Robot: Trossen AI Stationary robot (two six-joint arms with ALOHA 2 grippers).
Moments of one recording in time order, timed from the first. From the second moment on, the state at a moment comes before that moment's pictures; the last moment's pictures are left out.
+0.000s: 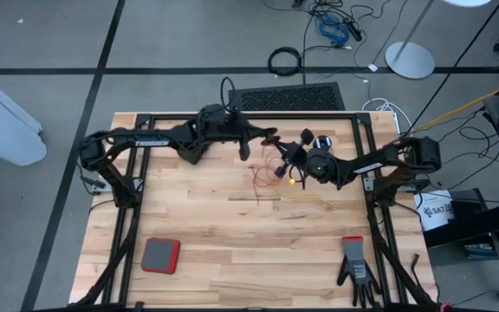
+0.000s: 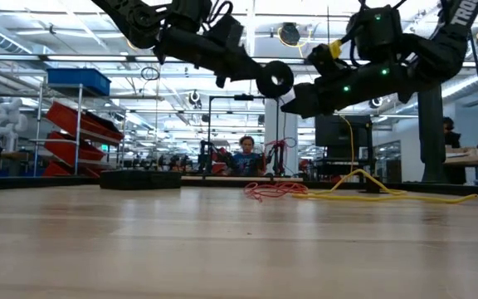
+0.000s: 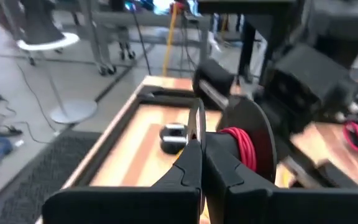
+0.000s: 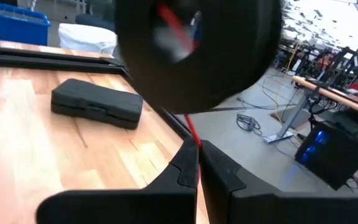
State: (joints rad) left arm 0.40 1.64 1.09 0.34 0.25 0.06; right arm -0.19 1.54 0.48 0.96 0.52 -0.23
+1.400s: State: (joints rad) left arm 0.27 1.63 1.09 0.11 -0.22 0.66; right arm -0.29 1.50 0.55 0.62 0.28 -0.06
